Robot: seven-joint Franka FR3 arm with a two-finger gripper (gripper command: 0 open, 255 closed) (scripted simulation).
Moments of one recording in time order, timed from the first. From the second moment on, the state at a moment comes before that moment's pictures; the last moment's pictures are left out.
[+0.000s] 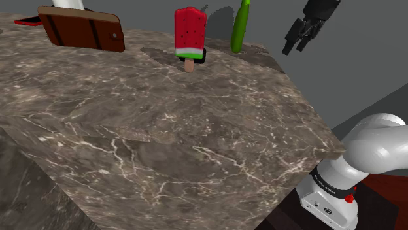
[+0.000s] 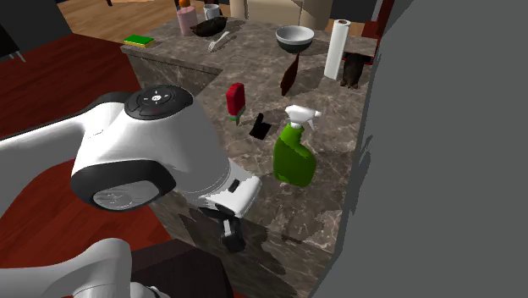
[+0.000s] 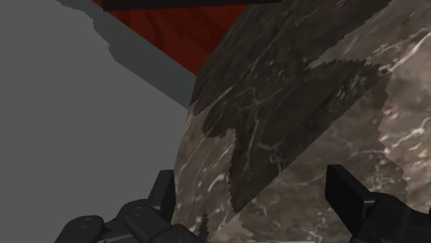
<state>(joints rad) -0.02 -0.83 0.03 -2.32 0.00 1.66 0.02</state>
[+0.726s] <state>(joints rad) 0.06 -0.55 0.14 -2.08 0.03 1.68 0.00</state>
